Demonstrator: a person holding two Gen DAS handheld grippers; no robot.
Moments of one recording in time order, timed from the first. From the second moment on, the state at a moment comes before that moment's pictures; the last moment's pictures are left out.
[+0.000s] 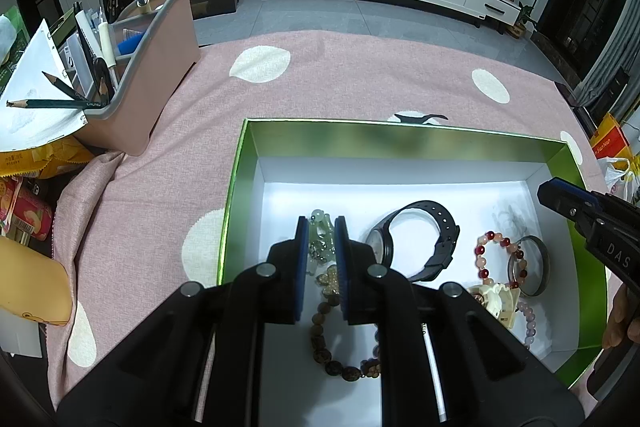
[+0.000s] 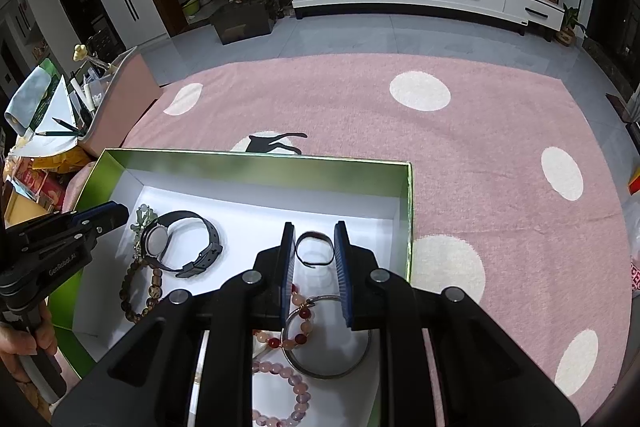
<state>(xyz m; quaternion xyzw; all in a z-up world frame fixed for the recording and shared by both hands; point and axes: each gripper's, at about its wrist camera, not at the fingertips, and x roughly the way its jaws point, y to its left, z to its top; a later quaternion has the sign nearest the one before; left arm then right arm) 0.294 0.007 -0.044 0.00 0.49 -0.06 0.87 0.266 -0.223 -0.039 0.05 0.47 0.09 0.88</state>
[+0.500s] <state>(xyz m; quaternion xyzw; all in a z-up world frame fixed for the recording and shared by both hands) 0.292 0.004 -0.040 0.00 0.48 -0.06 0.87 0.263 -0.224 -0.034 0.05 0.46 0.09 0.88</state>
